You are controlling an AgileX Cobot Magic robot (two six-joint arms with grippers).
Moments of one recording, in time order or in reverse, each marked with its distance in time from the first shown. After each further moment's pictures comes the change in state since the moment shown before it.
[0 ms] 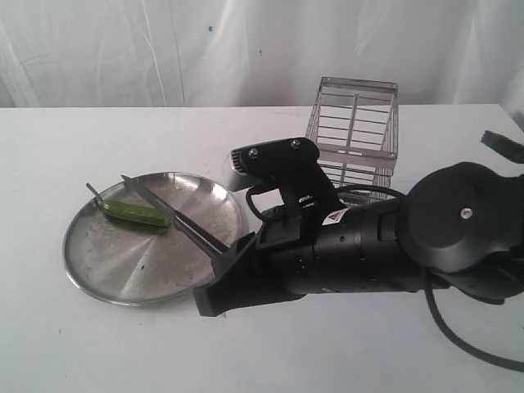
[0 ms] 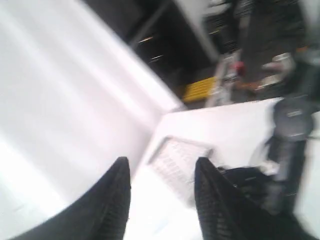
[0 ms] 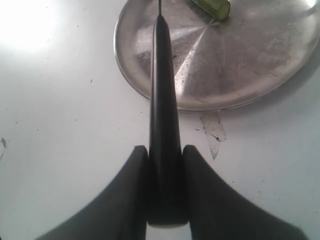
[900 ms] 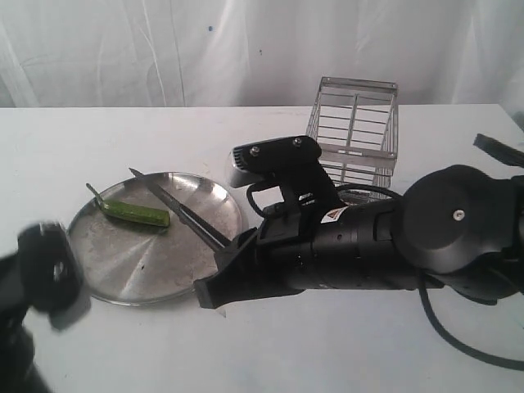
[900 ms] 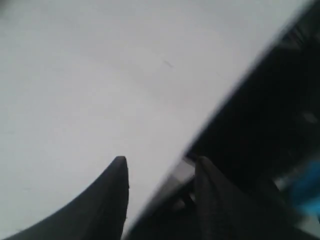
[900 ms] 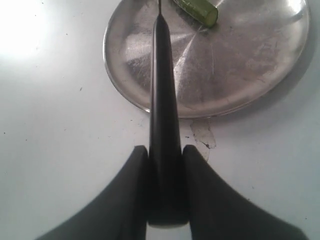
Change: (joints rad) left arm 0.021 0.248 0.615 -0.027 0.292 -0.435; right arm 0.000 0.013 0.000 0.000 -0.044 0.004
